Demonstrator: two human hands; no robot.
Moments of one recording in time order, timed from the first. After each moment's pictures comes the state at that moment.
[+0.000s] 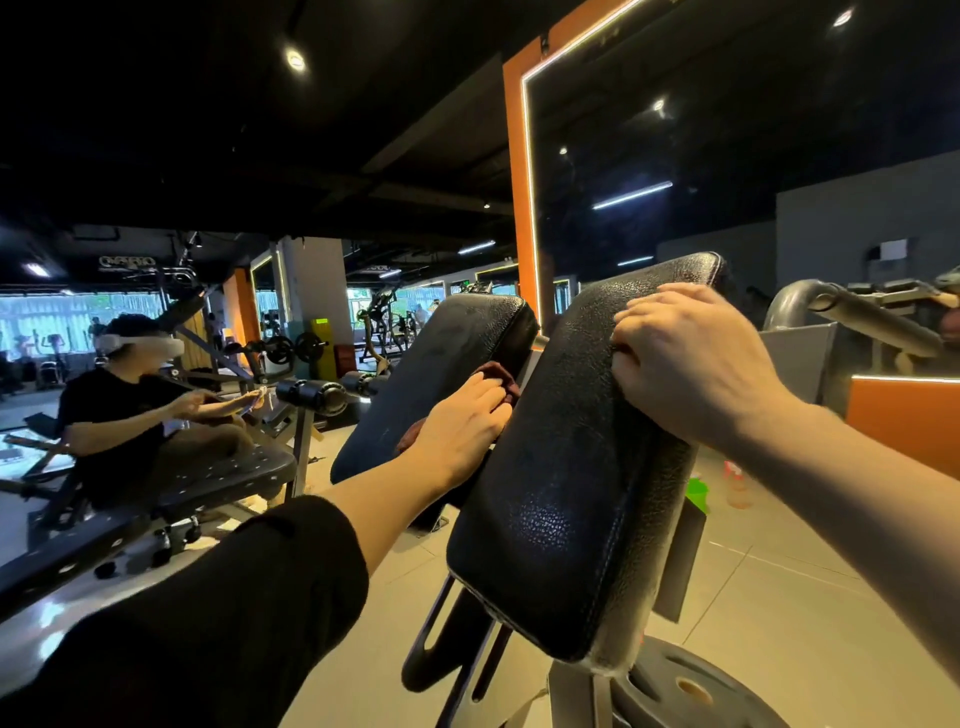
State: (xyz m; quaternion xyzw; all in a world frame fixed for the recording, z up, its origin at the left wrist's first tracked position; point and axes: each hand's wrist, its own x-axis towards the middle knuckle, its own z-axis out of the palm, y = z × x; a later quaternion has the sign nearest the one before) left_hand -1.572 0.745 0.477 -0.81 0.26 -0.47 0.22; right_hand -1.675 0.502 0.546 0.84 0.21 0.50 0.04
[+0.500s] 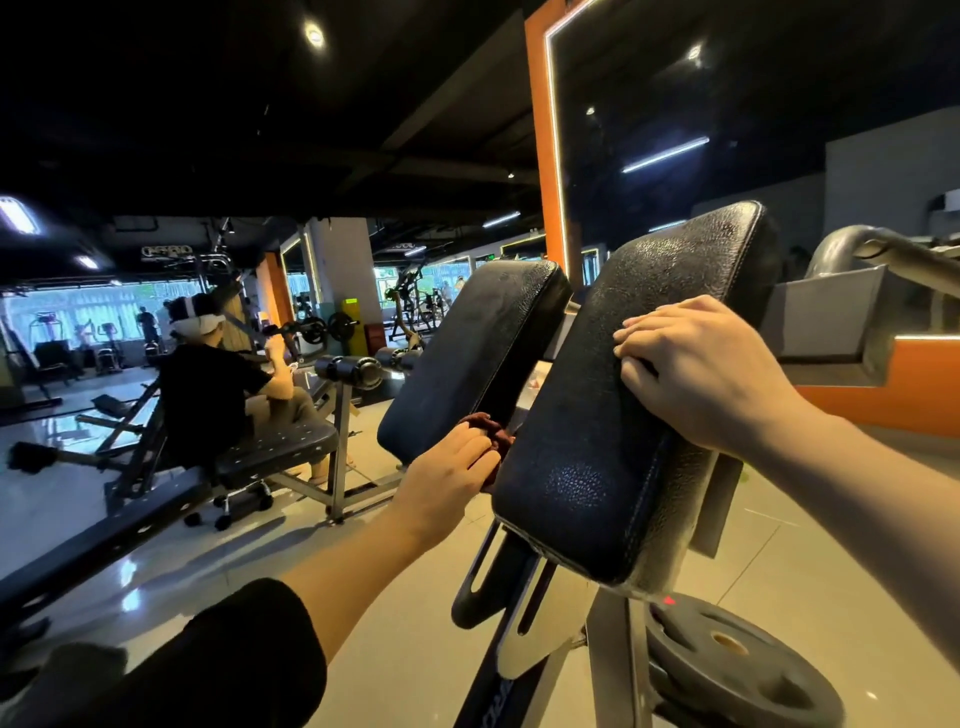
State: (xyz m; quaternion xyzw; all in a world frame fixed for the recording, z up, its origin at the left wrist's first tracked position) left_hand -1.651 0.801 0.396 -0.85 0.25 -0.44 0.15; right_hand -1.676 0.519 0.503 0.80 0.30 0.53 -0.03
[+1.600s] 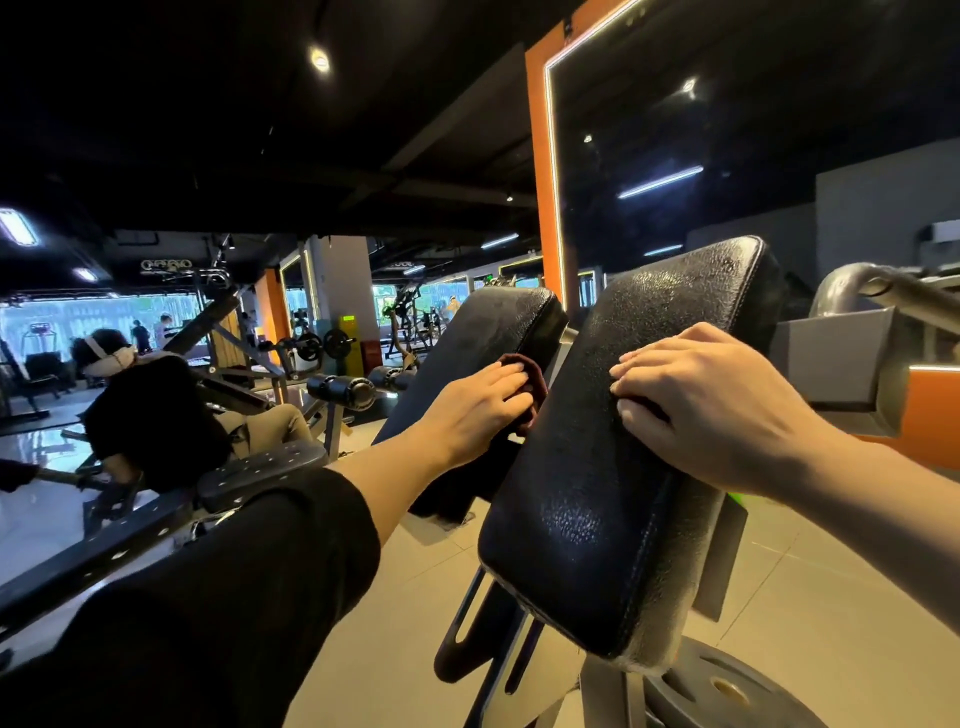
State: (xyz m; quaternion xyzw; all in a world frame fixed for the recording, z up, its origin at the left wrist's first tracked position) left_hand -1.596 0.762 0.498 -0.82 0.30 -0.42 0.24; right_hand -1.683 0.506 0.516 0.80 0.36 0.48 0.00
